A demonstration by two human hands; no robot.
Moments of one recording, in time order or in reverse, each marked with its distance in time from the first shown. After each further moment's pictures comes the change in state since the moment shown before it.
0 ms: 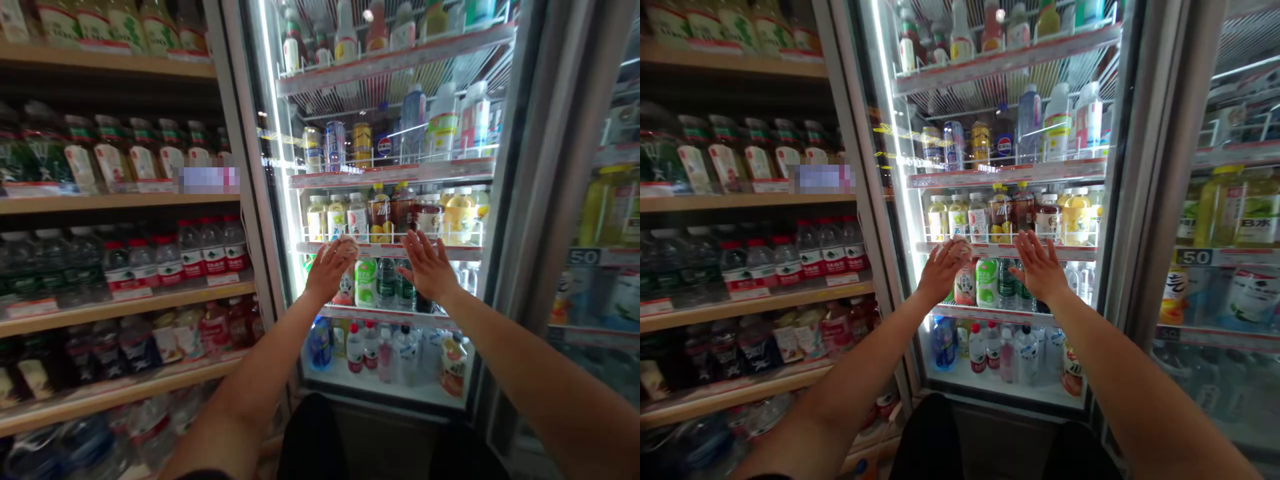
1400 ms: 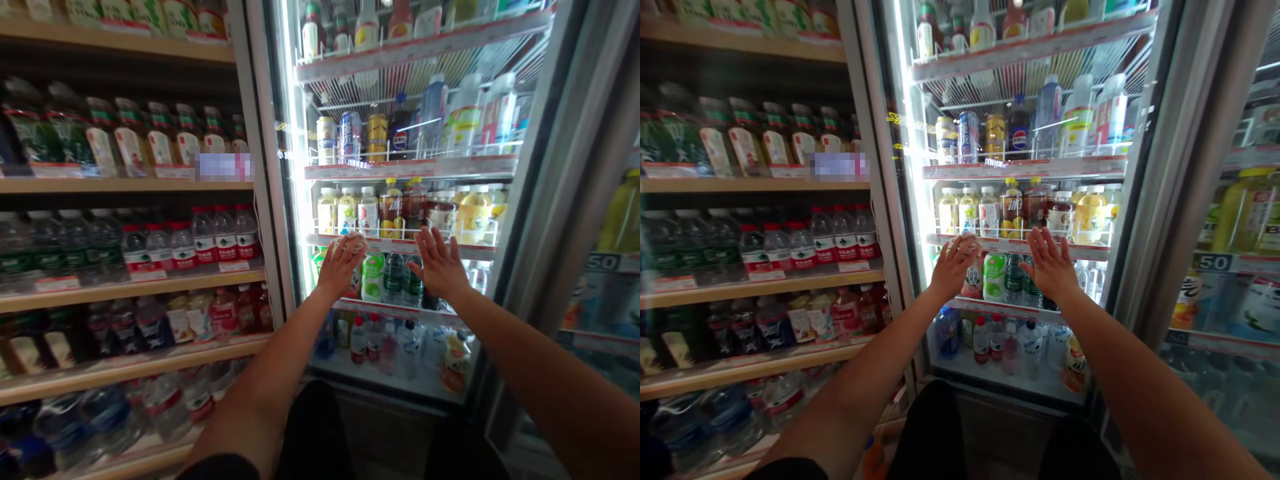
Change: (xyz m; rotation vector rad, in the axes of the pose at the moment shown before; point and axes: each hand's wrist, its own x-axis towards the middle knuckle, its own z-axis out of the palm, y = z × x) left_hand -0.011 0.014 0.004 -0.067 -0.048 -0.114; right_hand -0.002 -0.006 0.000 0.000 -0.030 0.045
